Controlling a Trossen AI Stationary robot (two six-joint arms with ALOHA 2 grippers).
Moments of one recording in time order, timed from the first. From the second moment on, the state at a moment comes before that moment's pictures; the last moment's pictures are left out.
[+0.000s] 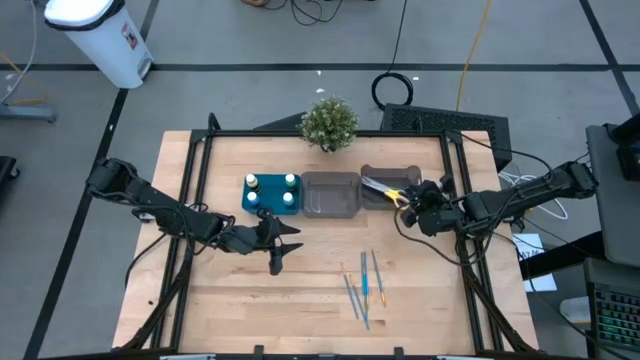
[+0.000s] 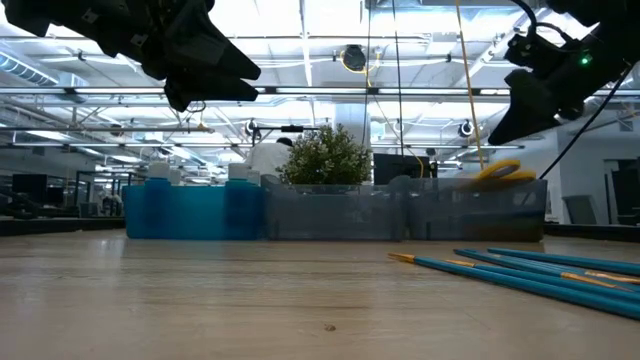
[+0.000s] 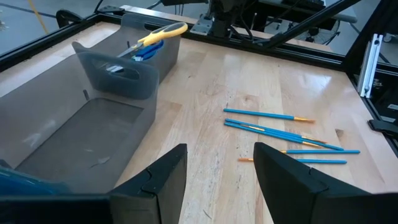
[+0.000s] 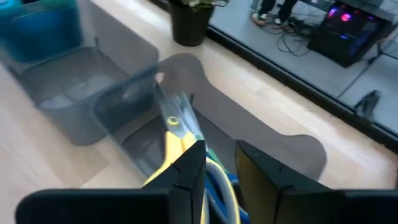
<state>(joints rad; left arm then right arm) -0.37 1.34 0.60 0.35 -0.47 -0.36 0.25 0.85 0.52 -0.66 0.91 0.77</state>
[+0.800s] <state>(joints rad) -0.37 1.34 0.60 0.34 -0.47 -0.36 0.17 0.86 0.47 -0.56 0.53 0.75</state>
